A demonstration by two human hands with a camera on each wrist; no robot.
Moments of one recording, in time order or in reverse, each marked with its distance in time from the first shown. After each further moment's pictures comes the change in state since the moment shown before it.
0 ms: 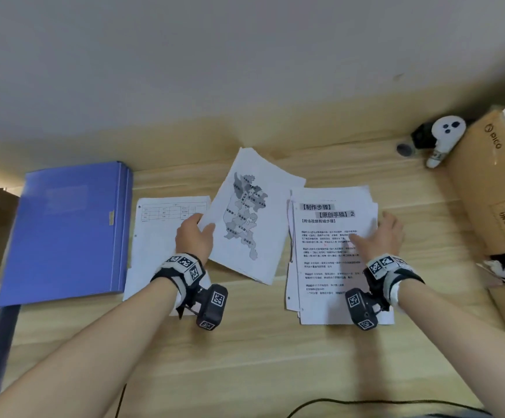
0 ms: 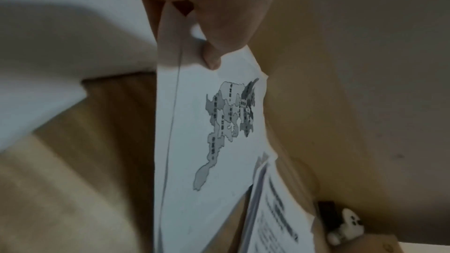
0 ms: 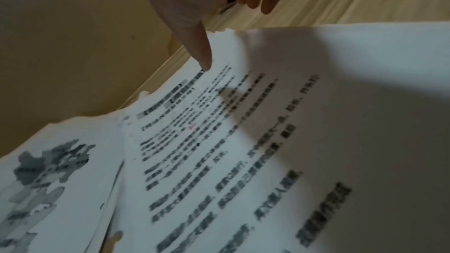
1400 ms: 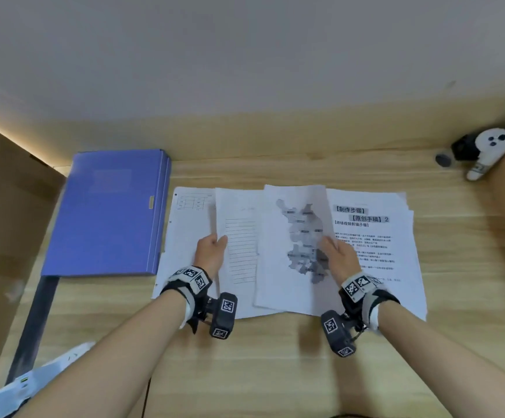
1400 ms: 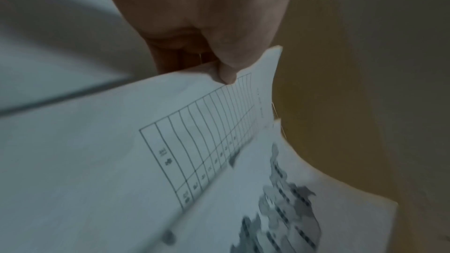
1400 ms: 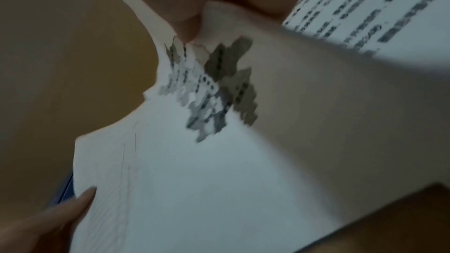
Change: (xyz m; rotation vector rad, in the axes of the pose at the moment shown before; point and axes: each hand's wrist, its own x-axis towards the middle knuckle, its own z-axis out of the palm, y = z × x) left_hand -0.022 -0.060 -0.027 -0.266 -0.152 -0.224; right_hand -0.096 -0.067 0.068 0.504 -0.468 -0.042
